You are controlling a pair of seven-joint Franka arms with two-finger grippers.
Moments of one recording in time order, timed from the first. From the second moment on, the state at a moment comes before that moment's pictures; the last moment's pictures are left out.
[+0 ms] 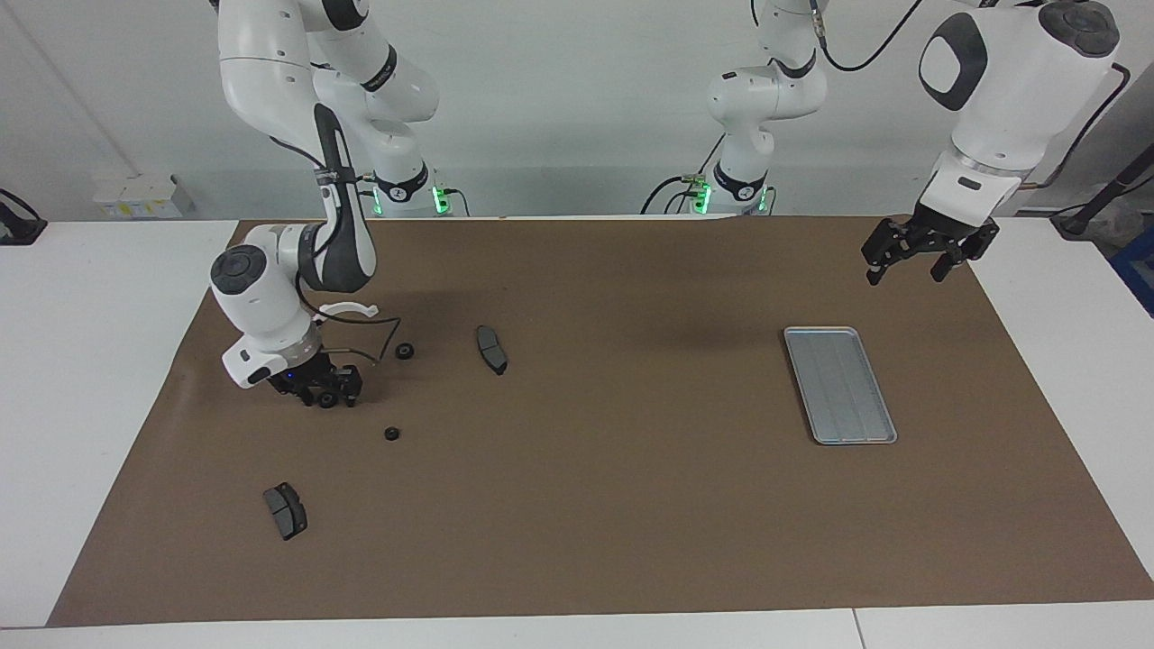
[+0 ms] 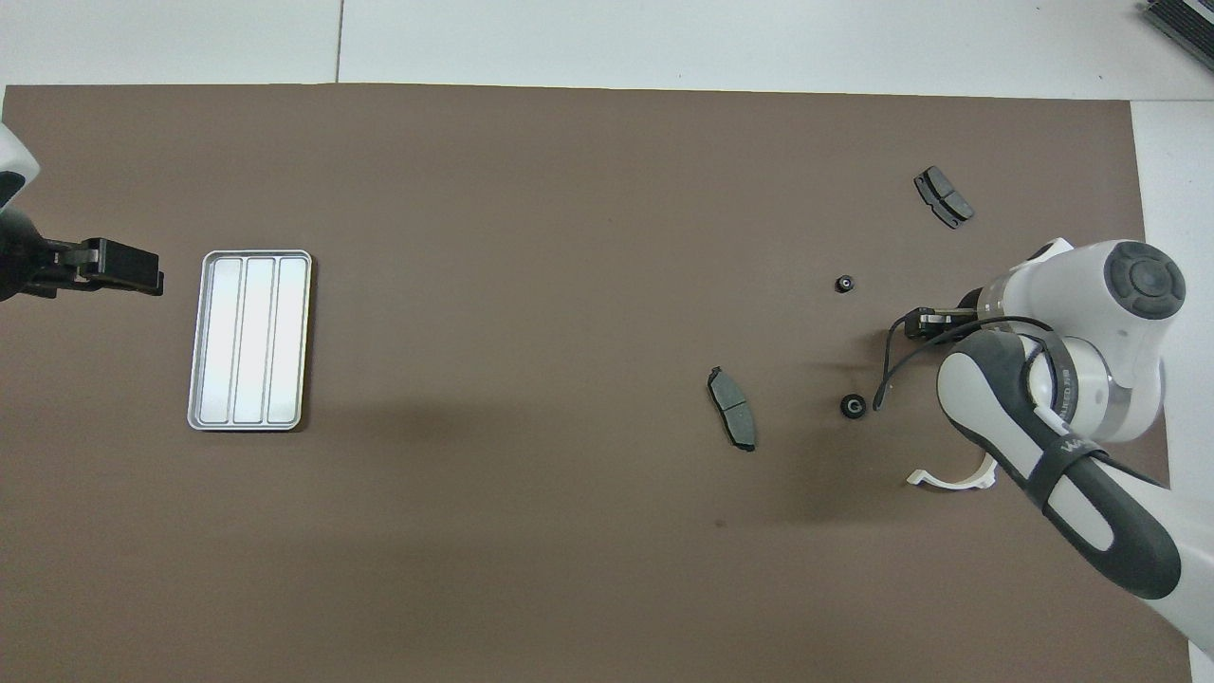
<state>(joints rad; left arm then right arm) 0.06 0.01 -0.09 -1.67 0.01 1.73 0.01 -0.17 0.29 0.09 -2.10 -0.04 2.43 0.03</state>
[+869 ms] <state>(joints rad) 0.06 0.01 -0.09 -1.67 0.01 1.73 0.01 -0.04 0.25 0.11 -2.04 -0.04 2.34 0.20</state>
